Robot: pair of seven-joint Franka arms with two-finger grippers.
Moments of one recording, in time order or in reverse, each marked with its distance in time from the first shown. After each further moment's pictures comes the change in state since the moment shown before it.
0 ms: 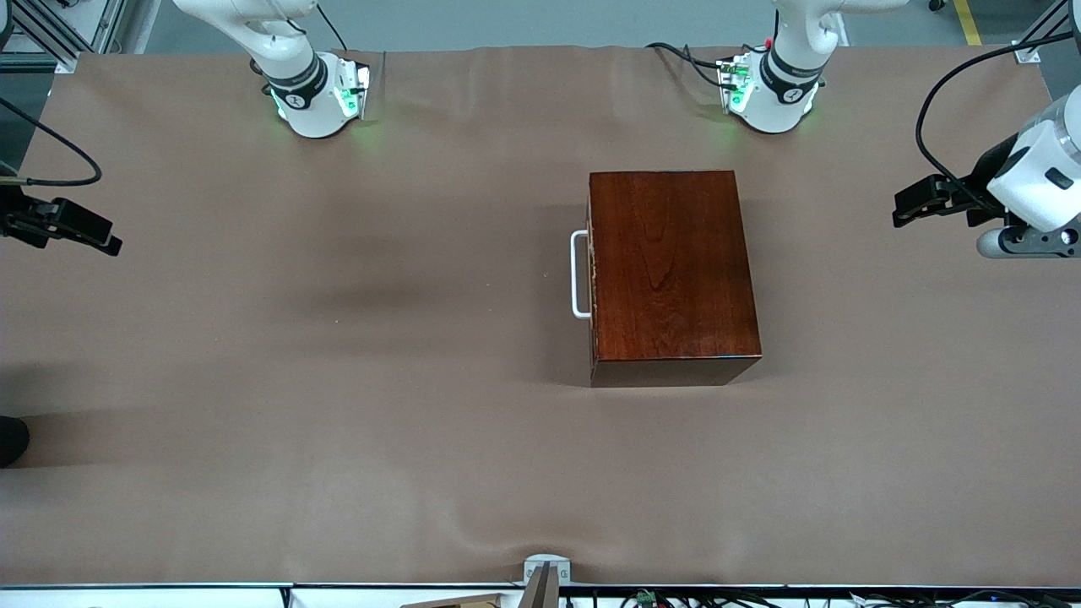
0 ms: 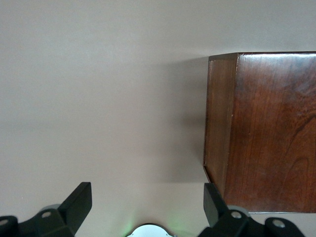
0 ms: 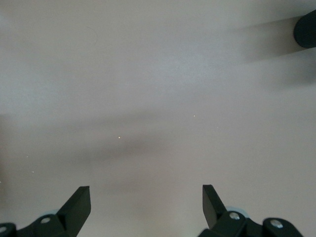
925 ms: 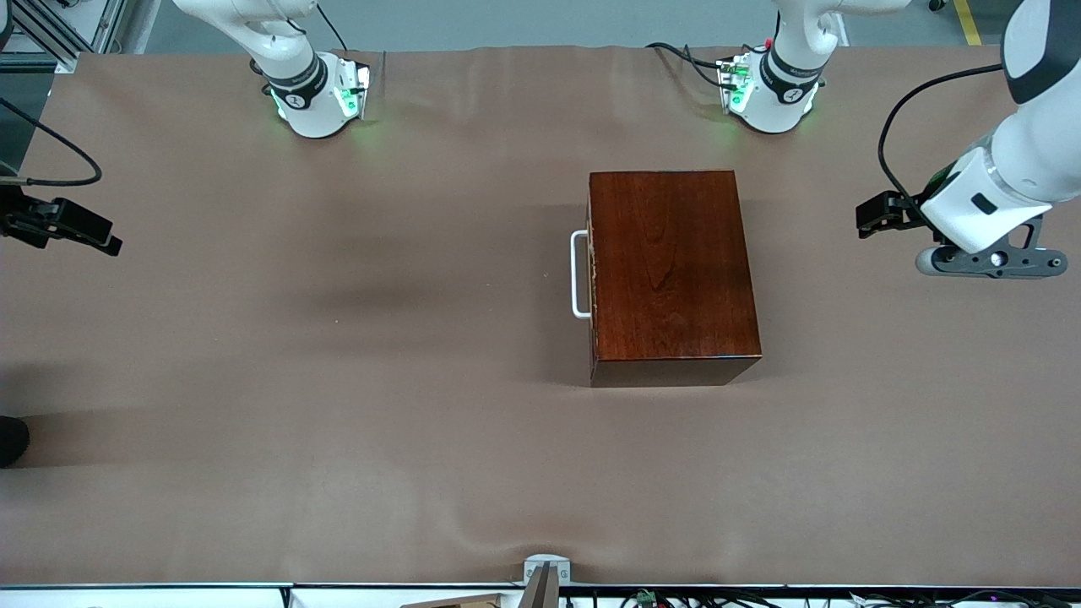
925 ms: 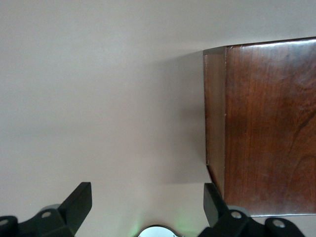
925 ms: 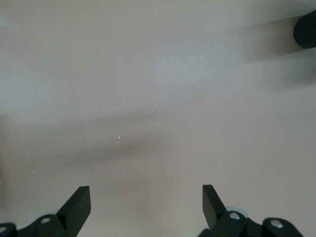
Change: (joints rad) left arm -0.076 0.051 -0.007 0.009 0.040 0.015 -0.007; right arm 0.000 0.000 0.000 0.000 0.000 0.000 0.000
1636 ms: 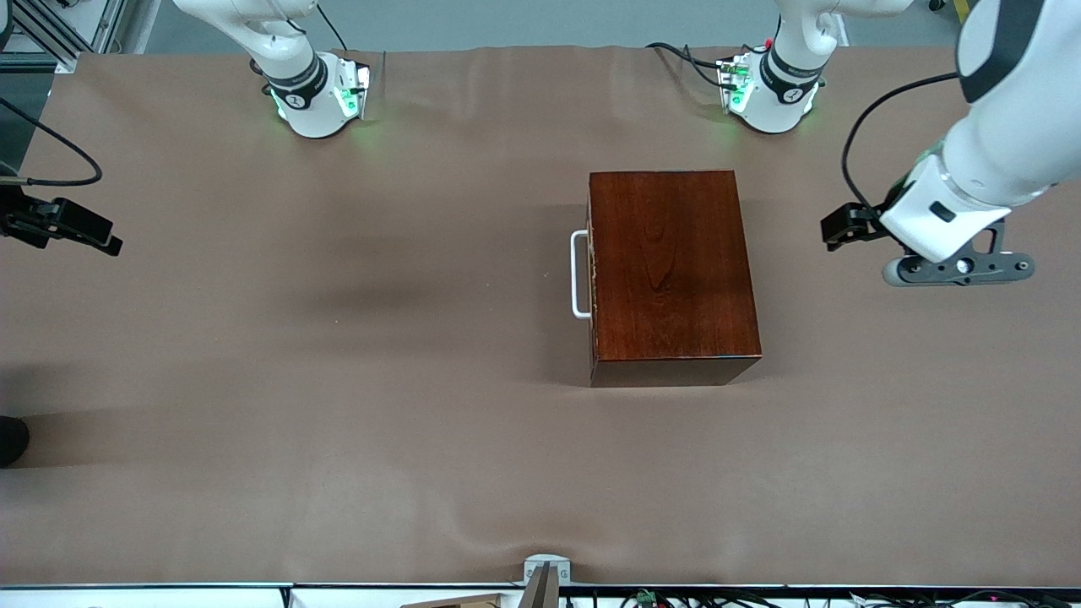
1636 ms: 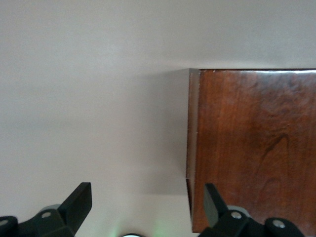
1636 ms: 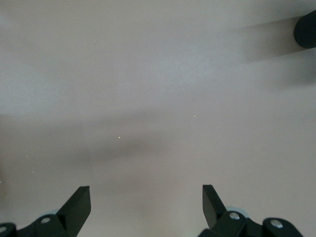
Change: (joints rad) left arm -0.092 0.054 -0.001 0.090 0.001 0.002 -0.196; right arm 0.000 0.000 0.001 0.000 0.000 0.000 0.000
